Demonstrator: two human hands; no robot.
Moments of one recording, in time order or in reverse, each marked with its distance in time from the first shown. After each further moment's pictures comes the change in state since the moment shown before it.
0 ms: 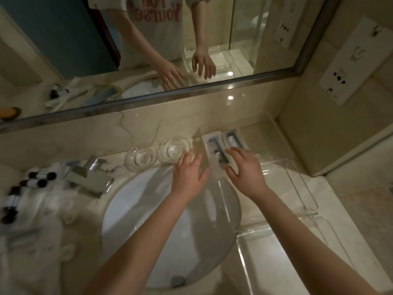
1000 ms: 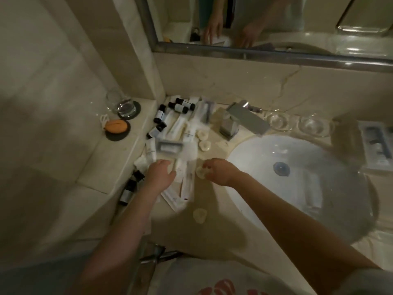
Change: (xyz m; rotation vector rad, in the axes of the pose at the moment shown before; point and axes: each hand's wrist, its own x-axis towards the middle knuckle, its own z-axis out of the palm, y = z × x) left_hand -0.265 -0.372 -0.121 -0.119 -0.068 -0.712; right_hand -0.053 -0.365 0.227 -0.035 -0.929 -0.299
